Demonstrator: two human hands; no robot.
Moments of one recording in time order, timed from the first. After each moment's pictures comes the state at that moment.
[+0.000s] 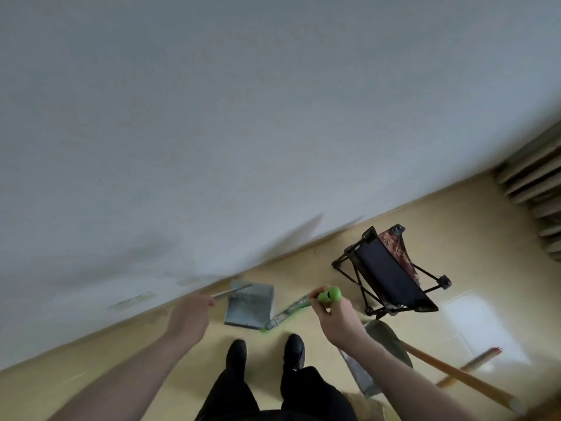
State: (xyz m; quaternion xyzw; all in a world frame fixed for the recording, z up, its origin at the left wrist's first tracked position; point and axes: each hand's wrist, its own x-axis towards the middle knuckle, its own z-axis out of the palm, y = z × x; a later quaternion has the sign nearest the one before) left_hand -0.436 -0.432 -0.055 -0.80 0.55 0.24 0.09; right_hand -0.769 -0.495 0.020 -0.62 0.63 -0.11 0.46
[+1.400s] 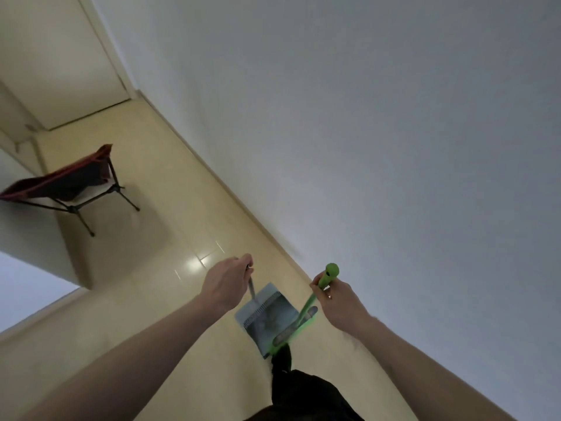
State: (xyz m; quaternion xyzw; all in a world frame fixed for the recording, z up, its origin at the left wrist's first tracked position) left_hand 0.001 0.140 0.064 -0.98 0.13 0.06 -0.15; right_hand -0.067 -0.125 0.070 -0.90 0.11 0.19 0.39
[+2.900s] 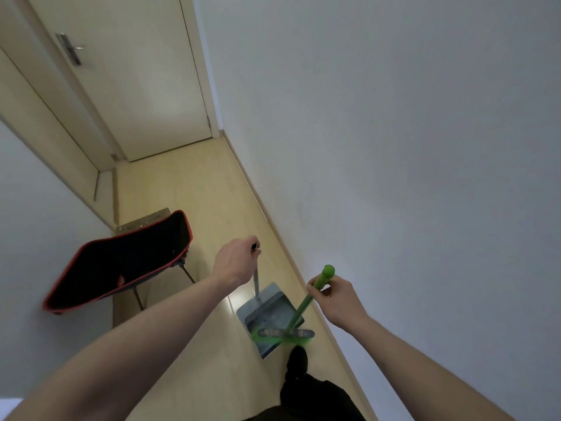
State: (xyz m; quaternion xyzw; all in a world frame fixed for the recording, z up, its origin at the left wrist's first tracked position) left_hand 0.688 0.518 0.083 -0.98 -0.07 0.02 -0.20; right_hand 0.650 0.259 0.076 -0.88 0.02 0.19 0.44
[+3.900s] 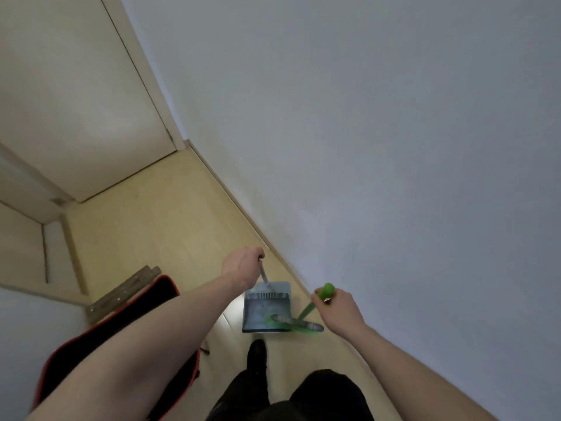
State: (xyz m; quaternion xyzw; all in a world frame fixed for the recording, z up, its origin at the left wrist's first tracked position) left_hand 1.072 0.673 0.023 -0.98 0.05 0.14 -0.11; right_hand 0.971 0.433 0.007 -0.90 0.15 0.23 0.34
